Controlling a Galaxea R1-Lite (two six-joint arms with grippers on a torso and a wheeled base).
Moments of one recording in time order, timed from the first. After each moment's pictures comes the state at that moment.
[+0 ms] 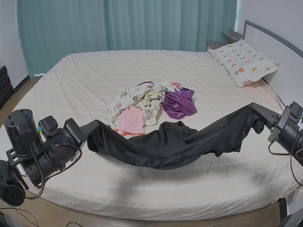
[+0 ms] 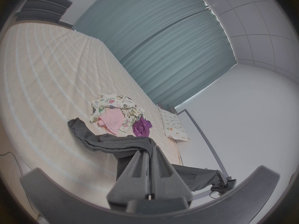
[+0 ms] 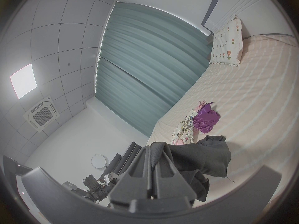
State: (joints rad) left arm -0.53 1.44 -0.43 -0.88 0.09 -0.93; right arm 0.35 1.31 -0.33 -1.12 0.23 0.89
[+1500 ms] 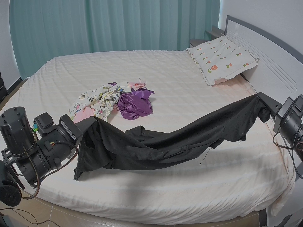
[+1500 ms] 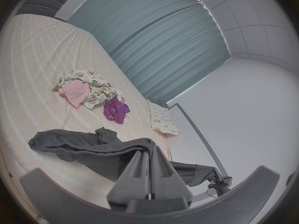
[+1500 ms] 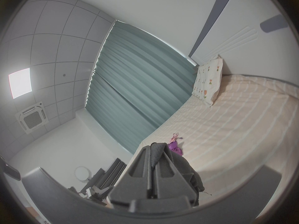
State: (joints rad) left arm -0.53 1.40 -0.43 -0.88 0.09 -0.93; right arm 0.36 1.30 -0.37 -1.10 0.02 0.80
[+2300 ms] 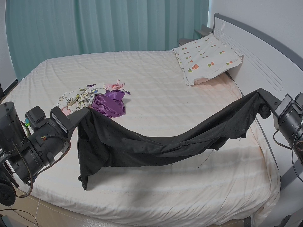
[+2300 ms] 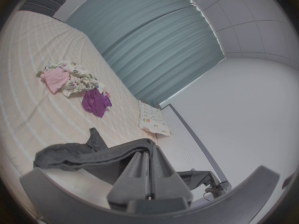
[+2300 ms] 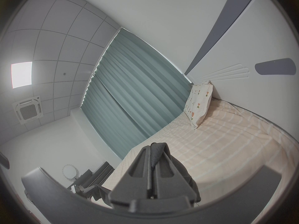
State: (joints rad) left arm -0.52 1.35 -0.45 -0.88 0.11 -0.92; right arm 0.46 1.30 -0.39 -1.10 -0.15 0.67
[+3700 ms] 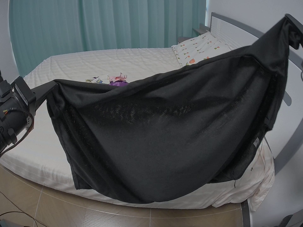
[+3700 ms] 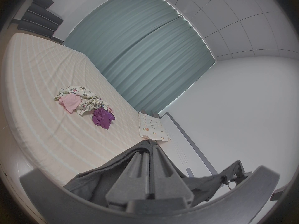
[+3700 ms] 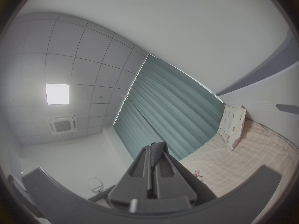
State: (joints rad) left arm -0.44 1.11 -0.68 -0.47 0.12 -0.82; right arm 0.48 1.16 -0.82 -0.90 -0.07 0.66
